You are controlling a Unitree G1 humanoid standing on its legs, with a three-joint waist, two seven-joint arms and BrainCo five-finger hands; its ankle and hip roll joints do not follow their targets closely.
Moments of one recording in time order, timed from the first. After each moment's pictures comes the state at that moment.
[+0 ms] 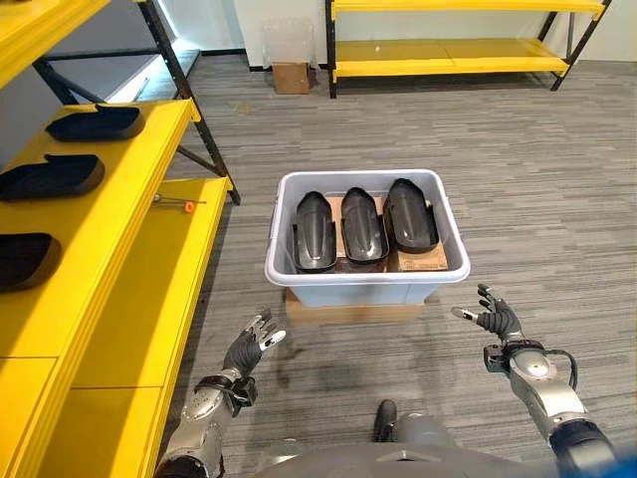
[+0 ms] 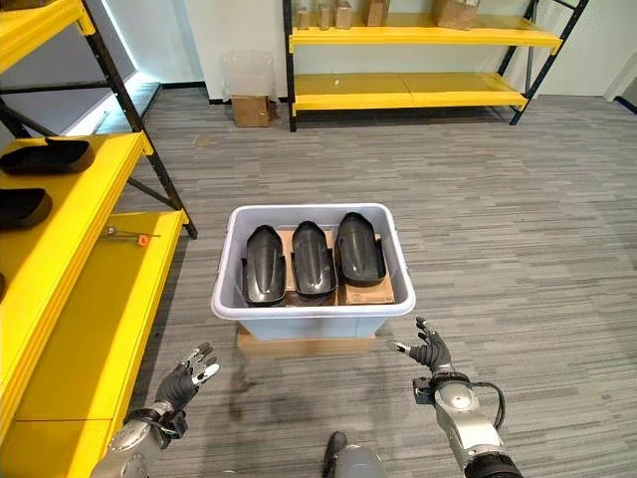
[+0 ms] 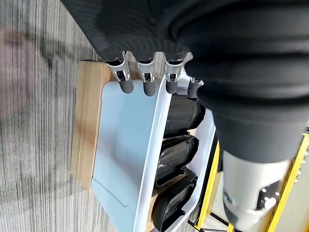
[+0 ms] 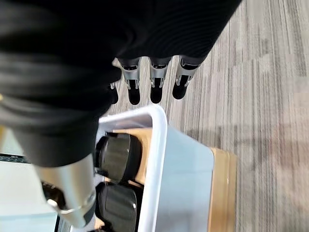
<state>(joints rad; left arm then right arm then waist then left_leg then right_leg) 0.14 0.31 -0.11 0.59 -0.56 -0.16 -0.26 0.01 -0.44 0.17 0.43 0.27 0.05 -0.14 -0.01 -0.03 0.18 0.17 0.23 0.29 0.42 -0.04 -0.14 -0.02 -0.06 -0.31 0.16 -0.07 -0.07</state>
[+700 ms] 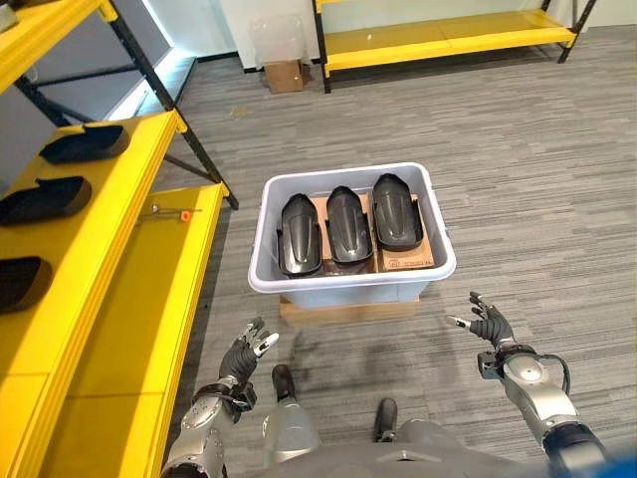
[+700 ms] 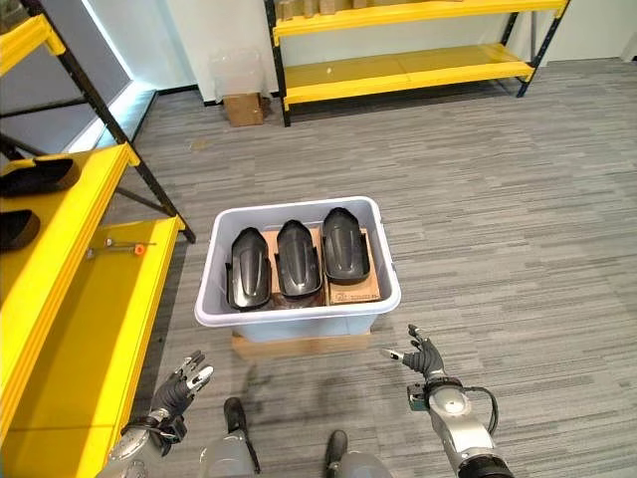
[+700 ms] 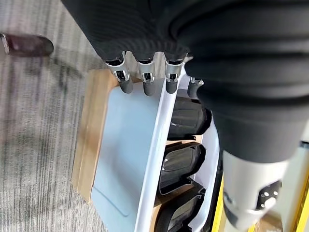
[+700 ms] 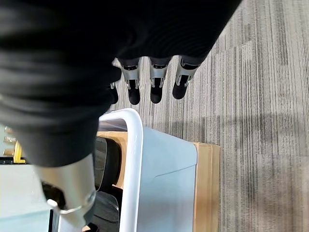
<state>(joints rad) 0.13 0.28 -0.08 0.63 -0.60 -0.16 -0.23 0.01 -0.42 0.18 0.47 0.25 0.05 -0.10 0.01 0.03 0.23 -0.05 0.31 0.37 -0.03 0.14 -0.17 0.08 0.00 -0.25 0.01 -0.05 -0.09</state>
